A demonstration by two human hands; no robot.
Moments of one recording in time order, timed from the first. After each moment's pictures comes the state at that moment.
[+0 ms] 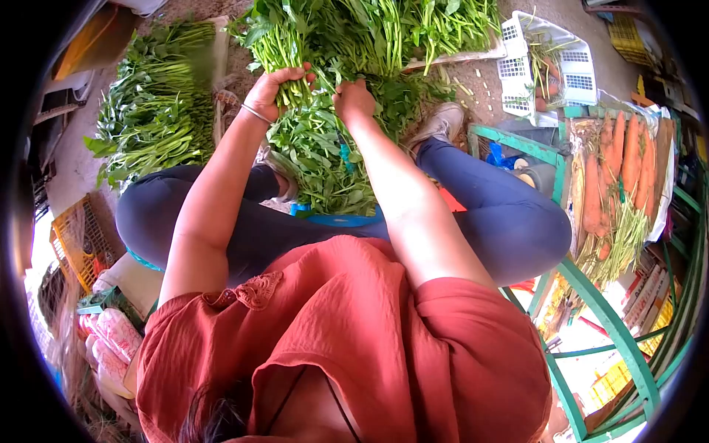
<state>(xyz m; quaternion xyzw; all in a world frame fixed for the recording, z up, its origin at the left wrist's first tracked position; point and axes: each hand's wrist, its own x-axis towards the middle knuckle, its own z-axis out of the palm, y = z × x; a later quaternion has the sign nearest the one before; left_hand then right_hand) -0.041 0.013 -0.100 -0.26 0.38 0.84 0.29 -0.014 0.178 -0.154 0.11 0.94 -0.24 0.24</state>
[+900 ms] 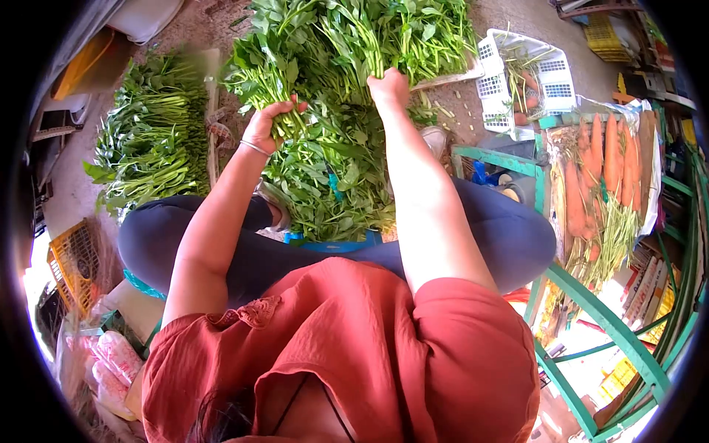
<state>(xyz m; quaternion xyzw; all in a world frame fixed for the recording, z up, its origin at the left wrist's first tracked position) -0.037 0.024 -0.103 -0.28 0.33 0.86 0.26 -0.102 0.262 -0.135 0.27 0.92 -0.27 0.12</state>
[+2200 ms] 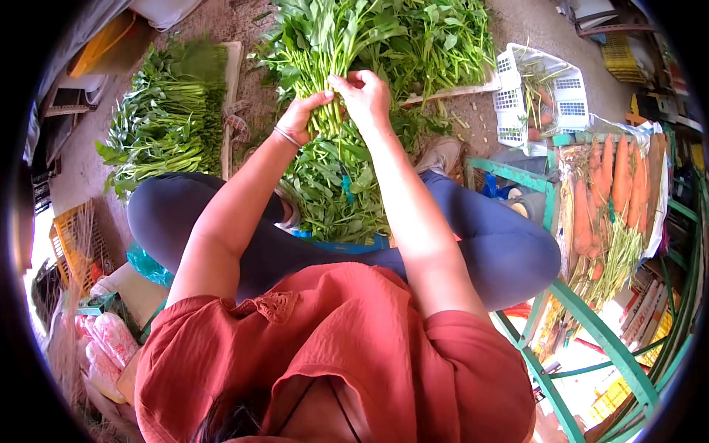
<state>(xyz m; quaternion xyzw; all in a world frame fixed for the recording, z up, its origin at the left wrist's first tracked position) -0.044 0.054 -0.096 -0.16 0.37 0.88 0.25 -0.061 0.185 -0.059 0.12 0.77 -0.62 0.07</state>
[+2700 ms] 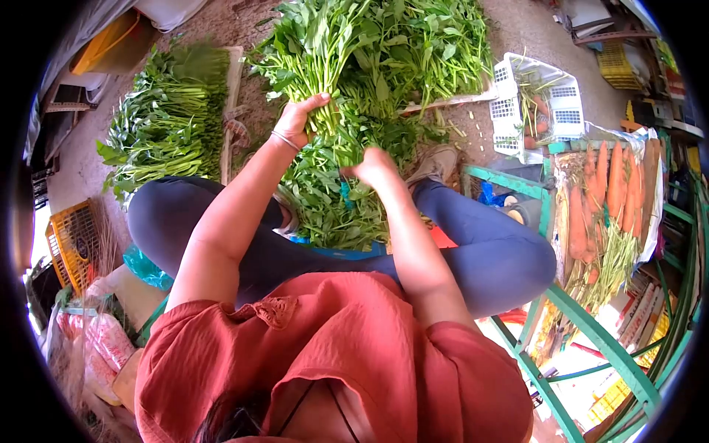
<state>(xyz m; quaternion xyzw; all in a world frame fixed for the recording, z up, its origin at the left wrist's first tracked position) -0.050 0.050 -0.093 -0.24 0.35 0.88 0.21 0.011 0.219 -0.100 0.08 0.89 -0.22 0.39</state>
